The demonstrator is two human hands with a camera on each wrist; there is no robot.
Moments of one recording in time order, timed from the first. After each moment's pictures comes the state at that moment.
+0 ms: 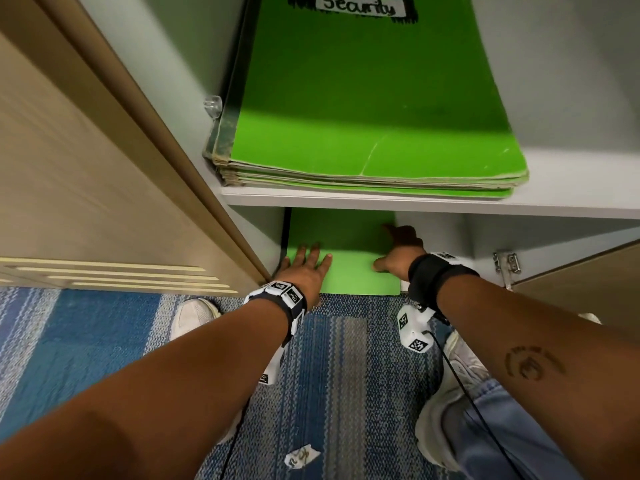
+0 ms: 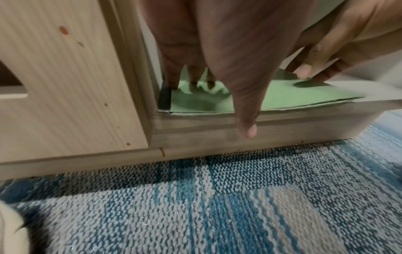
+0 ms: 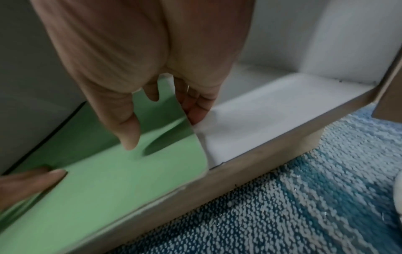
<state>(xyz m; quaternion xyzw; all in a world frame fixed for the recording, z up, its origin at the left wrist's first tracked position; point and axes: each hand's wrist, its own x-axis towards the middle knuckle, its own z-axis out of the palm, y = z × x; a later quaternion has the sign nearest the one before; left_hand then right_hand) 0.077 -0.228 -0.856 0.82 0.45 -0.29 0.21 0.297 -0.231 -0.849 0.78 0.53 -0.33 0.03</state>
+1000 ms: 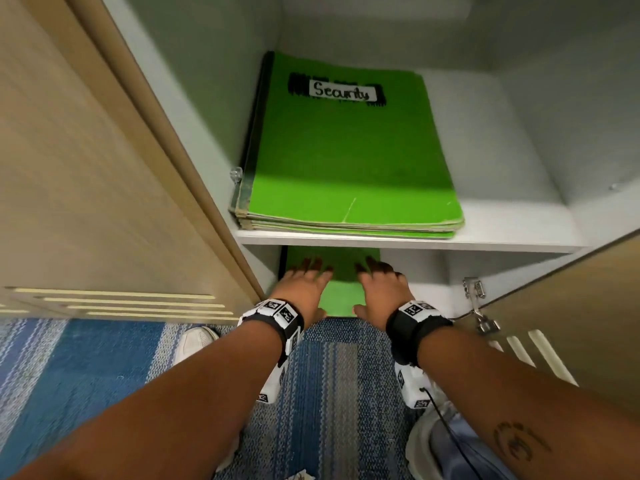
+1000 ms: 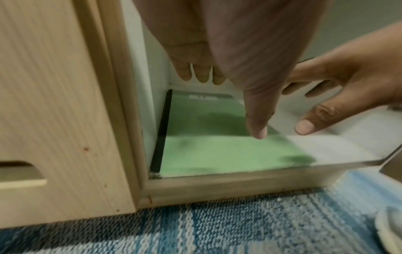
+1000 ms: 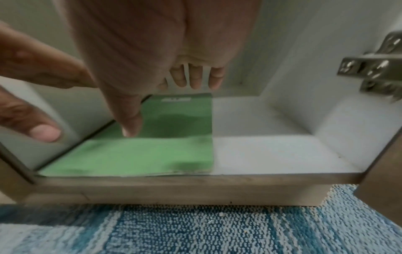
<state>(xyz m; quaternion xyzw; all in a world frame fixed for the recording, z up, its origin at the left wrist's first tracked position) 0.079 -0.237 -0.782 0.87 0.44 -0.16 0.15 0.263 -0.283 -0.783 0.70 0.69 -0.16 0.11</state>
